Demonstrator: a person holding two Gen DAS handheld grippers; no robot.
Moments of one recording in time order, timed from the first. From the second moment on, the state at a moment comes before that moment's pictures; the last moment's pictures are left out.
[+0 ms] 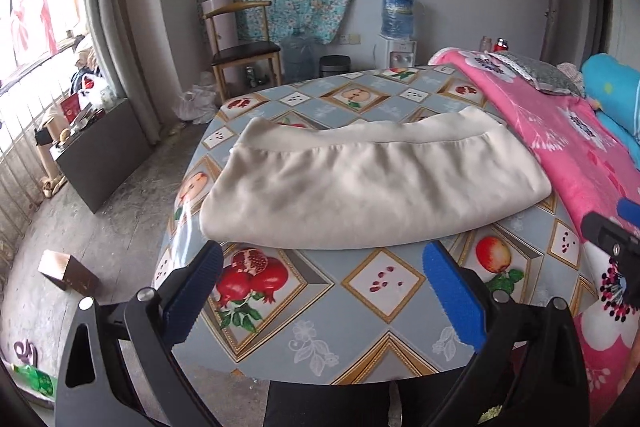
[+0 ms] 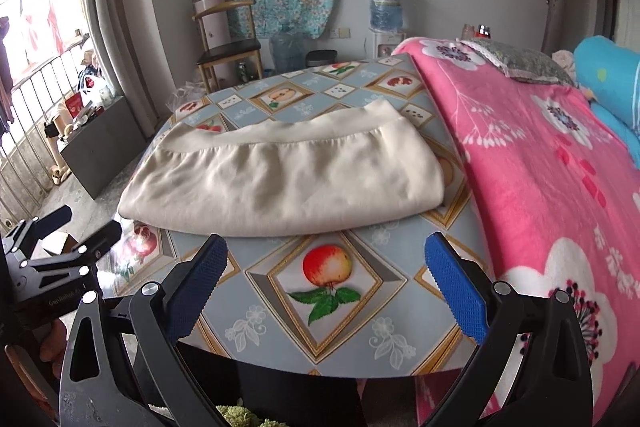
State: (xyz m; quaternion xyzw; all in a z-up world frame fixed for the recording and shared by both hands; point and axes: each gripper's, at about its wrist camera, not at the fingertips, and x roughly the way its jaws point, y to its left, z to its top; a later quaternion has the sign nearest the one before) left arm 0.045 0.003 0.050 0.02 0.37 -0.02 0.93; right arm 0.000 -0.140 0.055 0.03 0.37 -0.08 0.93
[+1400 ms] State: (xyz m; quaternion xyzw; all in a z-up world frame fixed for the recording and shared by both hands) left arm 0.099 0.012 0.001 -0.02 0.51 0.03 0.86; right arm 0.054 -0.120 0.002 0.01 0.47 -0.11 0.88
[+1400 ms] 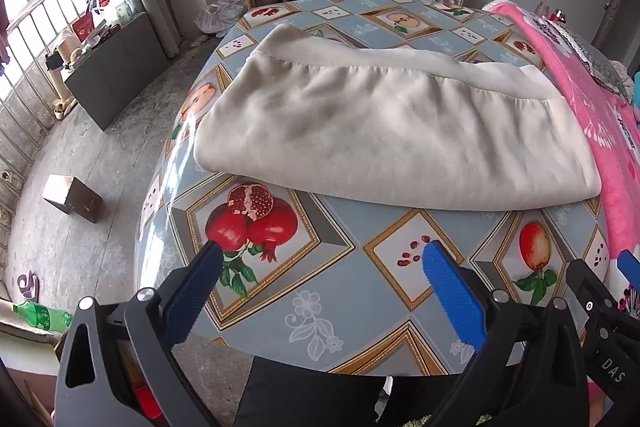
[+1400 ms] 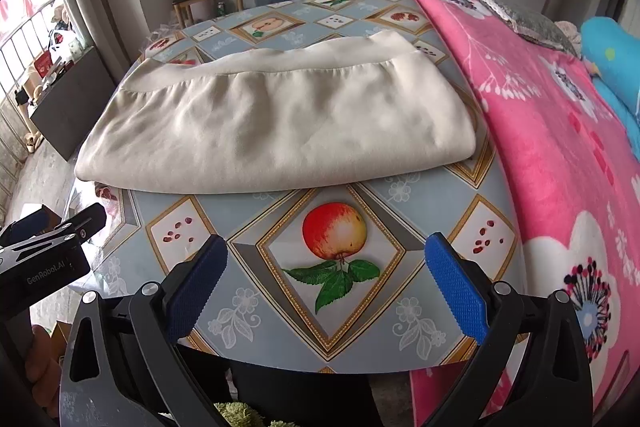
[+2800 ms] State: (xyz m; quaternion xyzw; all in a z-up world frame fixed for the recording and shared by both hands) left arm 0.097 -0.005 0.000 0.00 0.51 0.00 0.86; right arm 0.048 -0.133 0.011 0.02 0.46 -0.12 0.88
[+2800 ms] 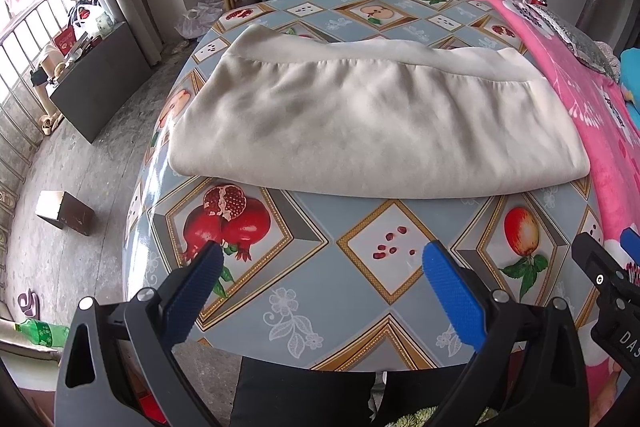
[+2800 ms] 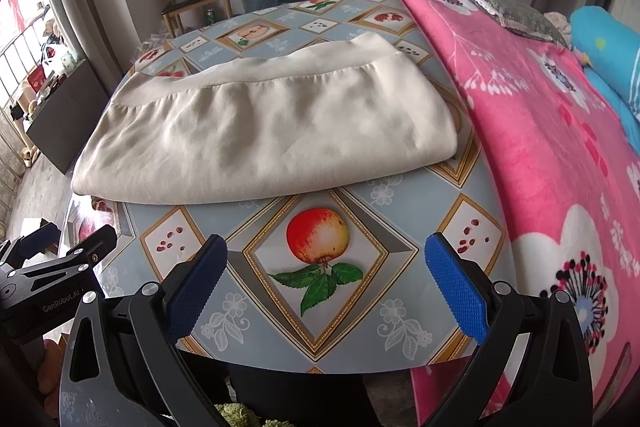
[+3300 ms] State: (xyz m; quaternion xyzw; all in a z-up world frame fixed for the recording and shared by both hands) left arm 0.098 -0.007 0.000 0.00 0.51 0.00 0.86; right arm 0.049 -0.132 0.011 0.02 0.46 -0.12 0.88
